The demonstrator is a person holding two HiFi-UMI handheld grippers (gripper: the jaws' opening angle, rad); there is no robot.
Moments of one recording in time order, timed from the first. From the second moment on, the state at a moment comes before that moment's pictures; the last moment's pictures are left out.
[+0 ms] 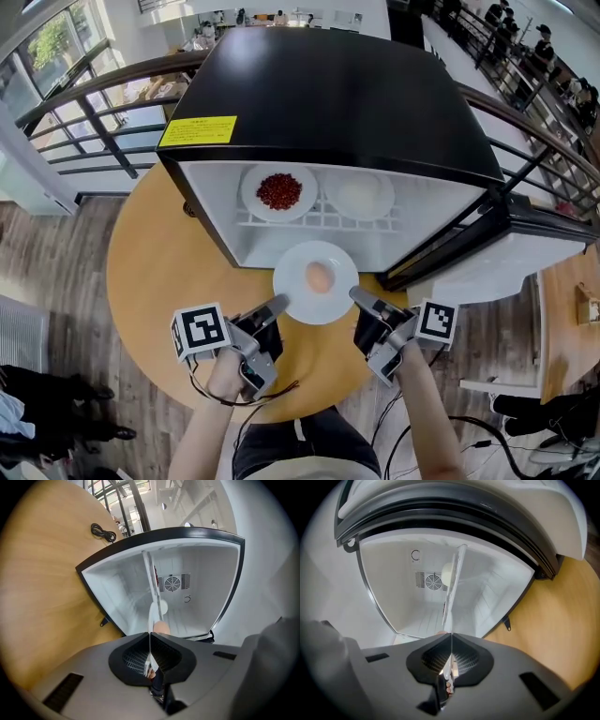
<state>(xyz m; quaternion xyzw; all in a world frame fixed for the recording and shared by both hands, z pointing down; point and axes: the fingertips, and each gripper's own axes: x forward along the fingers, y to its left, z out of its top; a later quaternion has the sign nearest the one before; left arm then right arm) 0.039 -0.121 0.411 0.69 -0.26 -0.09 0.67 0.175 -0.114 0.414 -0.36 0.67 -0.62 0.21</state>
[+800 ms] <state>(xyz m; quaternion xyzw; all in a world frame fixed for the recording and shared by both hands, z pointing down) 0.039 -0.173 0.483 0.69 -0.37 -0.12 0.61 0.183 -0.156 0.479 -0.45 0.64 -0.57 0.26</state>
